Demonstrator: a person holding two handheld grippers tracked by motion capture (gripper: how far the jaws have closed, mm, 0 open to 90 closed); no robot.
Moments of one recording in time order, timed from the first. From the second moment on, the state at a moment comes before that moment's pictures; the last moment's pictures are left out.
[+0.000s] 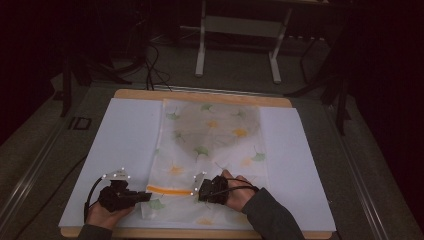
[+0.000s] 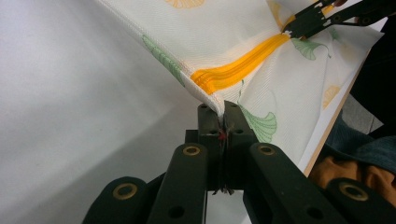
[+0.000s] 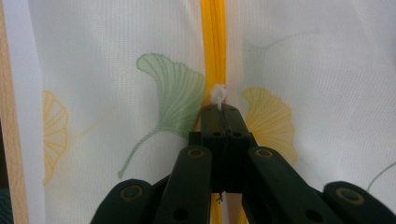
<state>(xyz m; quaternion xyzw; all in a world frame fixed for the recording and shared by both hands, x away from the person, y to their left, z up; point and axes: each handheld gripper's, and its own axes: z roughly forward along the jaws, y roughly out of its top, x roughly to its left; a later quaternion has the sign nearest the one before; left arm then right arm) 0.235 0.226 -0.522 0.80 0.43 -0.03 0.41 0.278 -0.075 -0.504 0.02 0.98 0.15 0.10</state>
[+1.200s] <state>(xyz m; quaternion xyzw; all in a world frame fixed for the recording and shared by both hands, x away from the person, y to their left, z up) 0.235 0.230 -0.521 0.80 0.43 -0.03 0.41 0.279 -0.099 -0.501 0.03 0.98 0.14 0.11</state>
